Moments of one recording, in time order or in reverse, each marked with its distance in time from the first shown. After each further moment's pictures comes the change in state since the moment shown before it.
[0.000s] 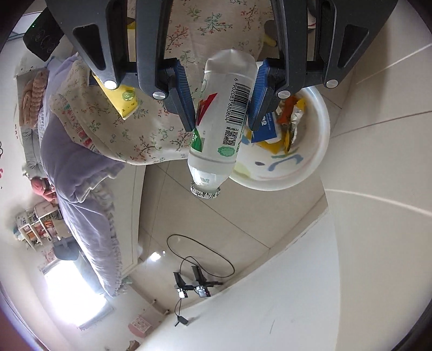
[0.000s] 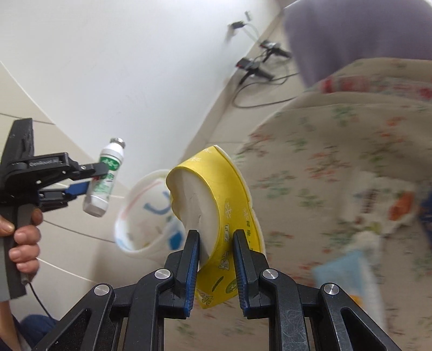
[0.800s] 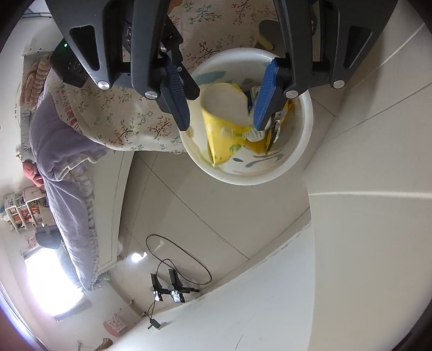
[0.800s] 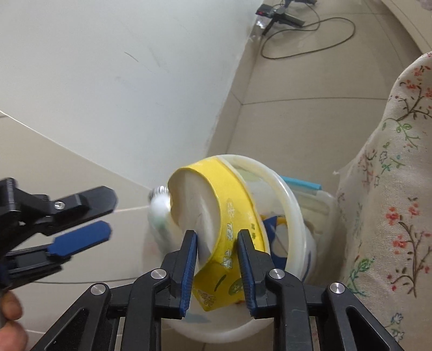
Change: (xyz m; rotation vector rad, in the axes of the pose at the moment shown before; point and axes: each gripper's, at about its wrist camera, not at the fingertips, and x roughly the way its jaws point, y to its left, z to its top) left arm 0.022 0.030 0.028 -0.104 0.049 0.044; right arm 0.192 0.090 0.030 0.124 0.160 0.052
